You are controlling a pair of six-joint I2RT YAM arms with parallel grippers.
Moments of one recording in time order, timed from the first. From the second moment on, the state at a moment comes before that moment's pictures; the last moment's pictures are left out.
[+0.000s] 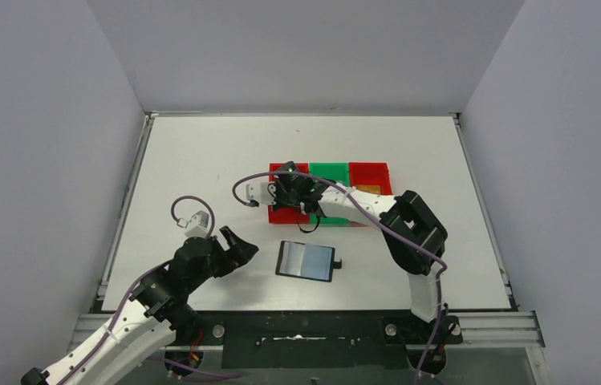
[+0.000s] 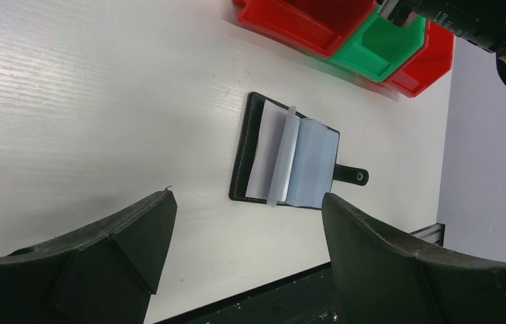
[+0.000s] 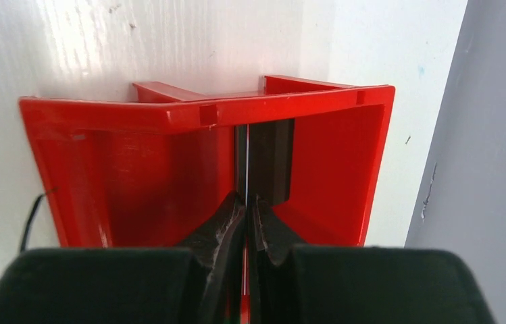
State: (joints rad) left arm -0.71 0.44 0.35 -0.47 -0.16 -1.05; right arm 0.84 1.95 1.38 -0.21 0.05 -0.94
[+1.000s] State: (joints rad) left arm -0.70 0.41 0.35 -0.53 -0.19 -1.05; right arm 0.76 2.13 1.52 -0.22 0.08 -0.97
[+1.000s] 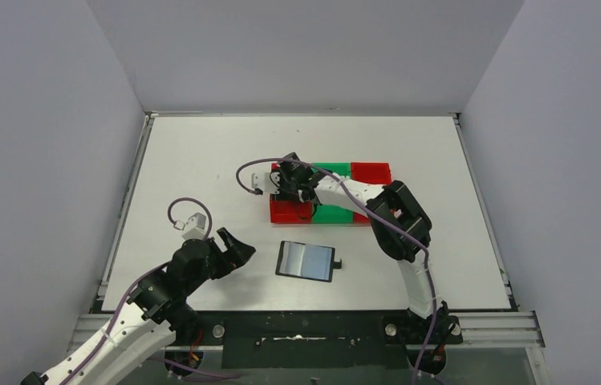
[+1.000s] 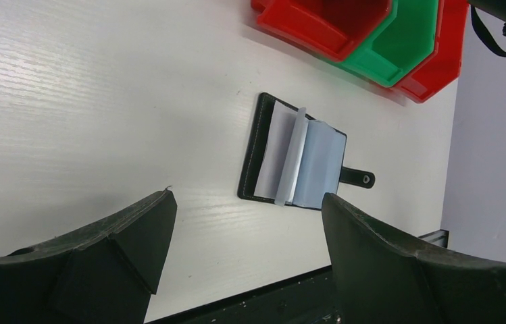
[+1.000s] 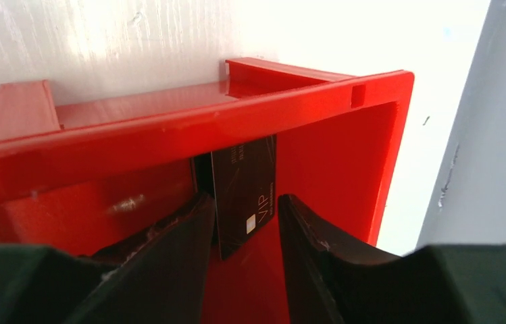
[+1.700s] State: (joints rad) left arm -0.70 0.68 0.35 -0.34 -0.04 -1.04; right arm 0.73 1.58 1.21 -0.11 -0.01 -0.22
